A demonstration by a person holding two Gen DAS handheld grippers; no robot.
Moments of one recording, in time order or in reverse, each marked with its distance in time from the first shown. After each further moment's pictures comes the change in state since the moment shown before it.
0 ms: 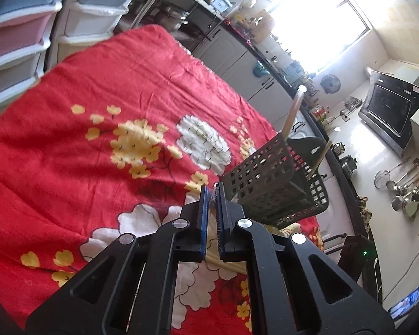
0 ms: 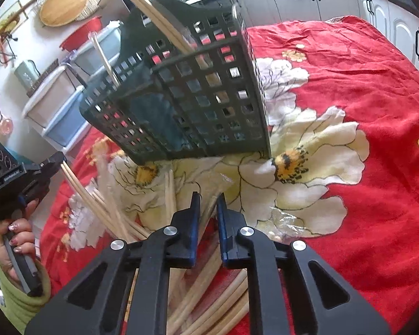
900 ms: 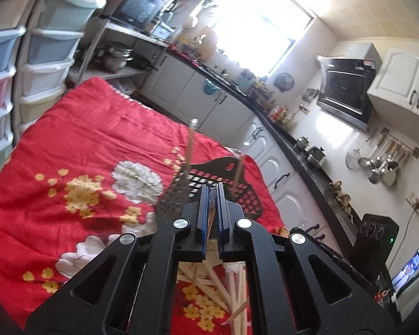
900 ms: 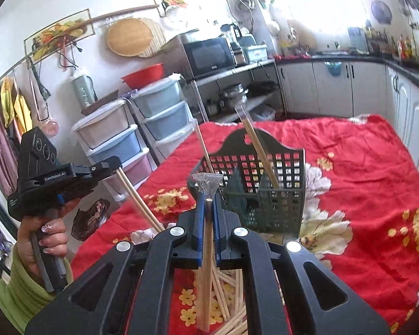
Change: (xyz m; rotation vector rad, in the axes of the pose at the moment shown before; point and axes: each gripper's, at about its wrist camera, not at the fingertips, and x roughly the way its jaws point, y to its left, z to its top) left arm -0.051 -0.099 0.007 0.230 -0.103 -0.150; right arm -0.122 0.078 0.022 -0.233 -0.321 0.108
